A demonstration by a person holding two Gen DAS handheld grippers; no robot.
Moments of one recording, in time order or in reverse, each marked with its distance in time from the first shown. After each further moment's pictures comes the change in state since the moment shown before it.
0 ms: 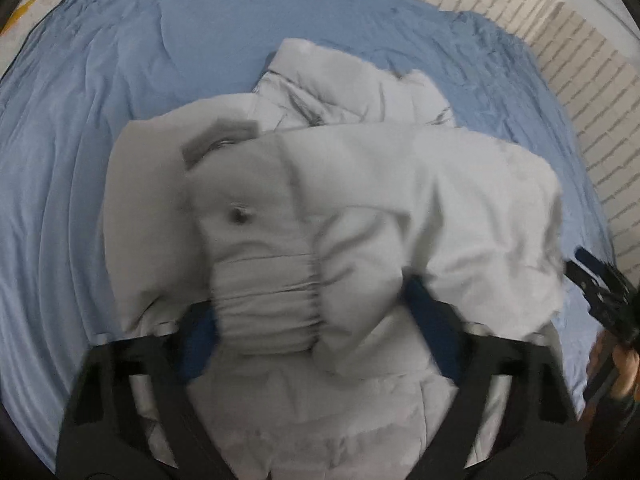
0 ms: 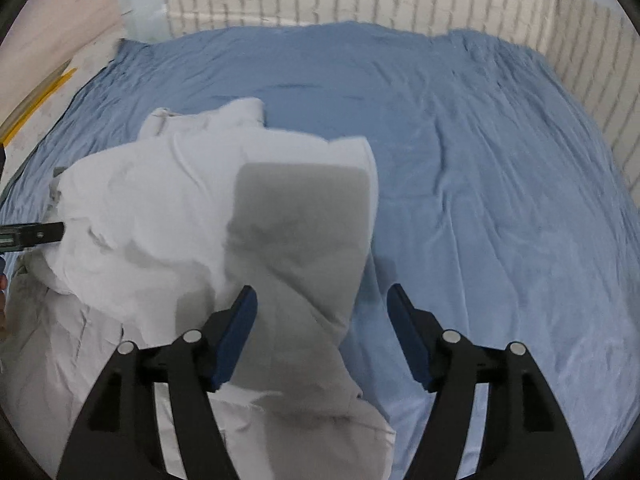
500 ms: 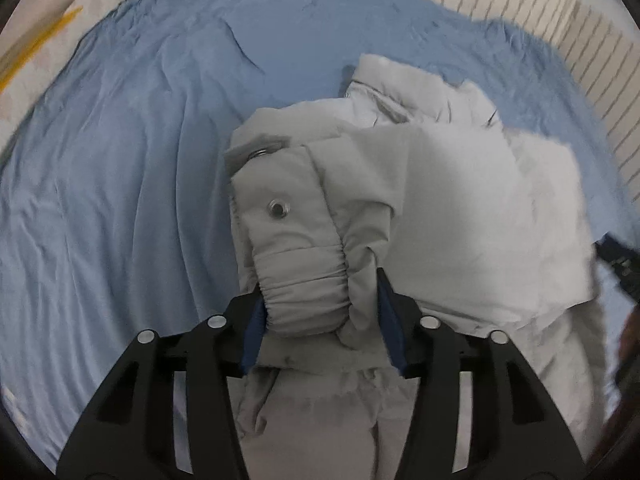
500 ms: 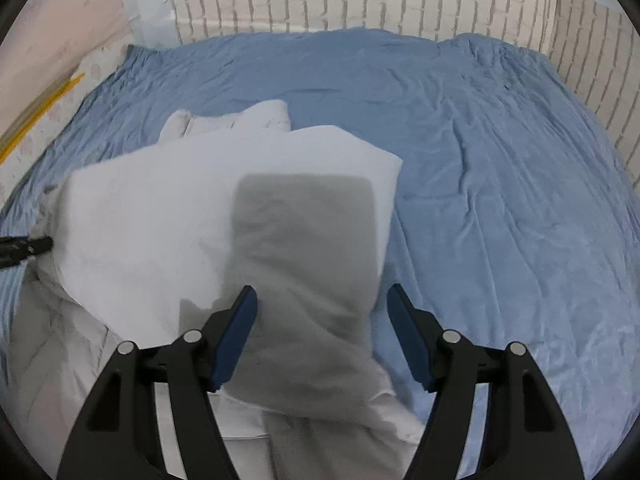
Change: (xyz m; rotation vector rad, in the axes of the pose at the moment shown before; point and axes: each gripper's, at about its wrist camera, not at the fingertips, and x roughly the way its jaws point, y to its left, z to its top) left arm -0.057 0.056 -0.036 -0.008 -0.062 0.140; right arm -0.007 0.035 -0.008 -0.006 -0.035 0.017
